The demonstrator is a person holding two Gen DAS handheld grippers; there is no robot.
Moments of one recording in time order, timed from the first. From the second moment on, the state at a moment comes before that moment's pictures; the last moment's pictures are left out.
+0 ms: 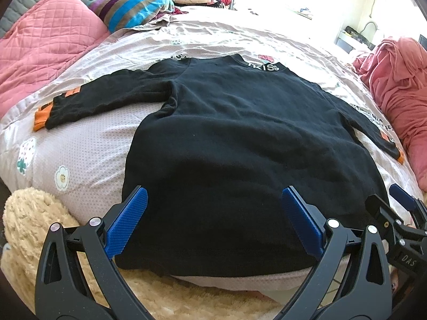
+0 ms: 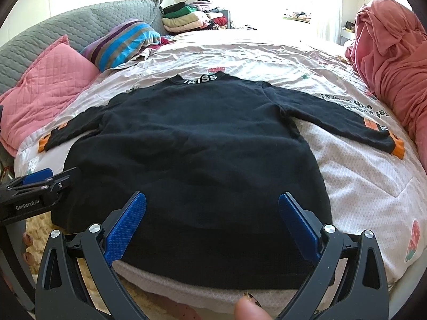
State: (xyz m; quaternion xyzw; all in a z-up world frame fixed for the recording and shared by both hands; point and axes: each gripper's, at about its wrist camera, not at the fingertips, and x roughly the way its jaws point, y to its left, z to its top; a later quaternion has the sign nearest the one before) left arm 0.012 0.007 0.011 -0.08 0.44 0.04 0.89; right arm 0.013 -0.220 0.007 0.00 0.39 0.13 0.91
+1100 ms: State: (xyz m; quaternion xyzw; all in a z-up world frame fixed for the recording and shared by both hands) left arm 0.101 0.020 0.025 -0.08 0.43 0.05 0.90; right arm 0.121 -0.230 0.019 0.03 0.39 0.10 0.92
